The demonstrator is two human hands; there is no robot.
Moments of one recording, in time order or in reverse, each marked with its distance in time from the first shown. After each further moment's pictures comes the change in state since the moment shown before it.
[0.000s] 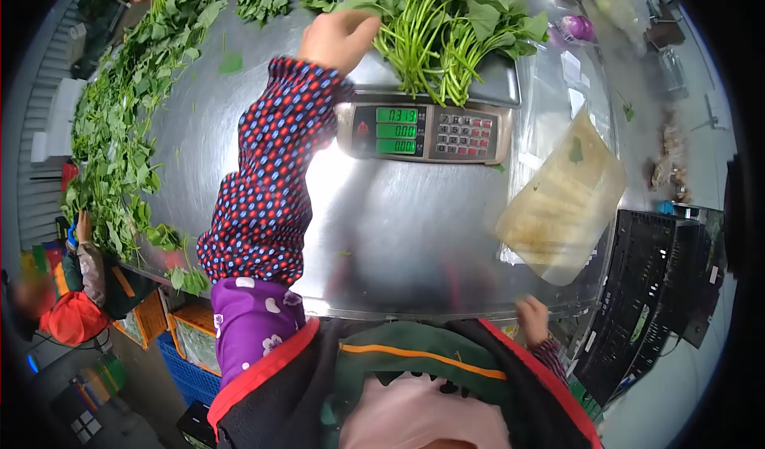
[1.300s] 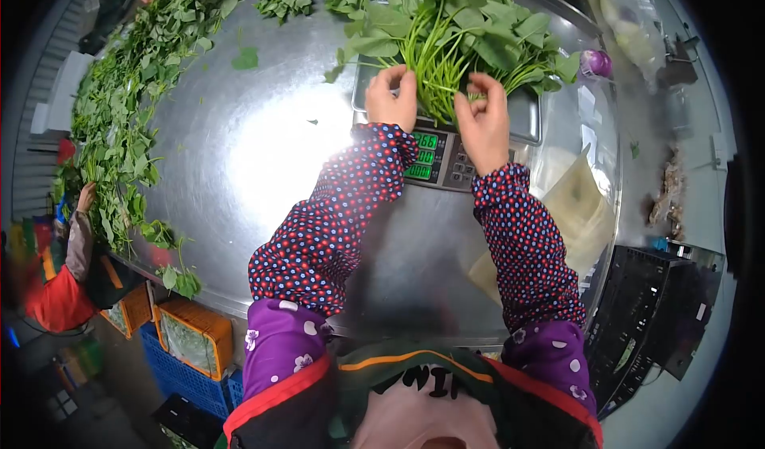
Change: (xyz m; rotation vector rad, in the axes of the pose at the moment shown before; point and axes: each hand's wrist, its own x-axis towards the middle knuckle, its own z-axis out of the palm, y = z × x) left_hand -0.021 -0.054 0.097 -0.364 0.511 -0.214; right_hand 0.142 -0.345 0.187 0.027 0.261 -1.156
